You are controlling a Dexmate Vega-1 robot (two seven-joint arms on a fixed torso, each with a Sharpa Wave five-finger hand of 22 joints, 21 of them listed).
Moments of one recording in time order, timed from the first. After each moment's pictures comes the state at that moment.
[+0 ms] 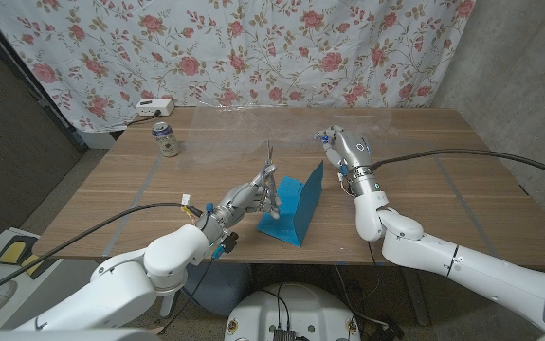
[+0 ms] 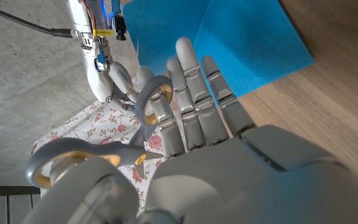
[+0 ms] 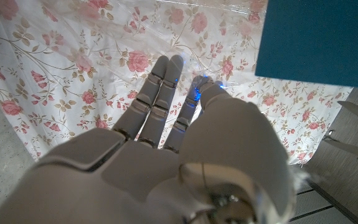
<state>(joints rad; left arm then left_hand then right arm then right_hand) 1.43 0.93 0.33 -2.36 -0.47 0.24 0.30 0.23 -0.14 -0.10 -0.11 0.54 0.89 0.06 0.86 0.69 0.86 0.01 0.84 0.75 1.04 -0.08 0.55 0.55 0.70 0.05 0.46 0.21 -0.77 -0.79 -0.96 -1.85 -0.45 -0.42 -0.82 1.27 0.19 0.33 -0.11 0.18 0.84 -0.19 0.24 0.26 0.59 -0.20 0.89 0.61 0.72 -0.07 0.56 0.76 0.63 -0.06 0.60 0.23</state>
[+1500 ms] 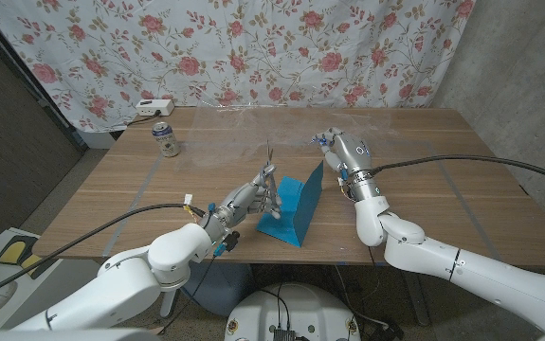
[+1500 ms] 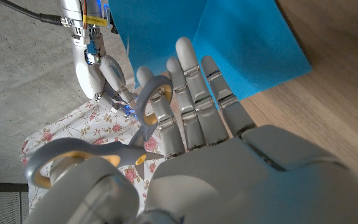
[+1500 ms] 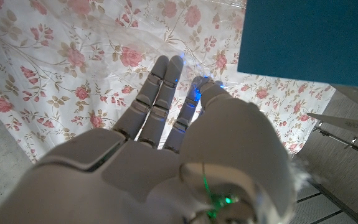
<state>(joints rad) 1.38 0.92 0.36 -2.31 -0.53 0.23 0.28 0.23 -0.14 -0.10 -0.11 0.53 0.89 0.06 0.85 0.70 0.86 0.01 0.83 0.75 1.04 -0.08 0.55 0.55 0.70 0.05 0.46 0.21 -0.77 -0.81 -0.97 -1.84 -0.46 -0.37 -0.86 1.26 0.19 0.33 -0.11 0.18 0.84 -0.19 0.23 0.27 0.58 -0.19 0.90 0.61 0.73 -0.07 0.52 0.80 0.61 -0.06 0.65 0.22</state>
